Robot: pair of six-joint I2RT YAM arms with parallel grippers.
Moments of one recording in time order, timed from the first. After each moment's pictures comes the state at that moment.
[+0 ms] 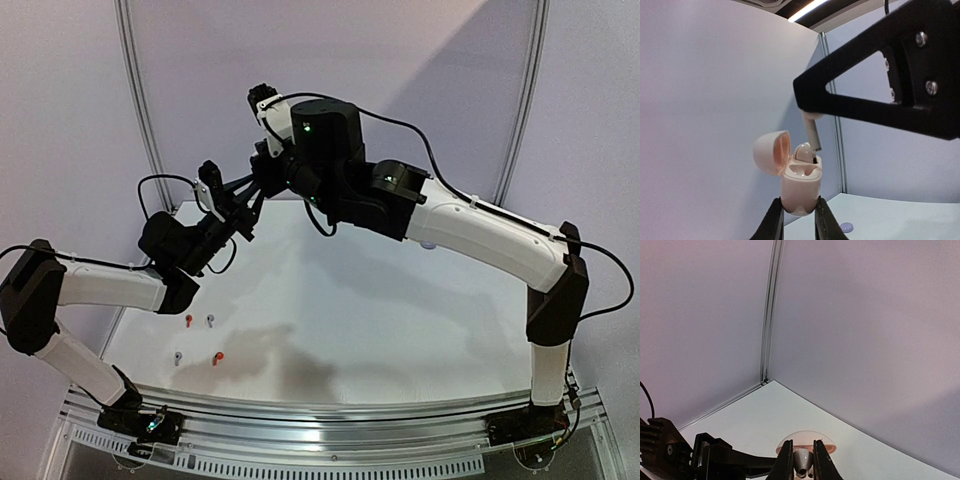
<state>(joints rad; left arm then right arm) -0.64 1.48 0.67 1.30 0.14 0.05 1.18 2.03 2.19 -0.21 0.57 -0.08</state>
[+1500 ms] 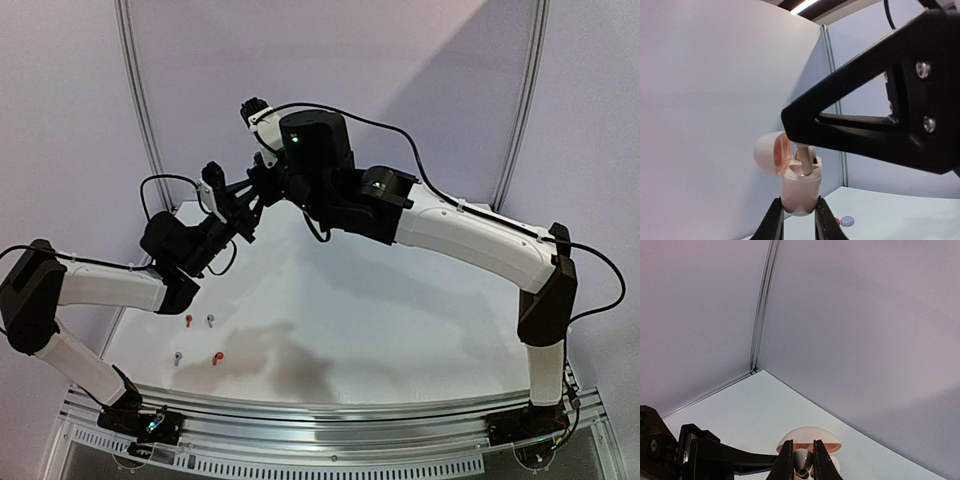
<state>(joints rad) -0.64 1.48 0.67 1.27 0.13 0.05 1.18 2.08 2.20 -0.23 0.60 -0.14</state>
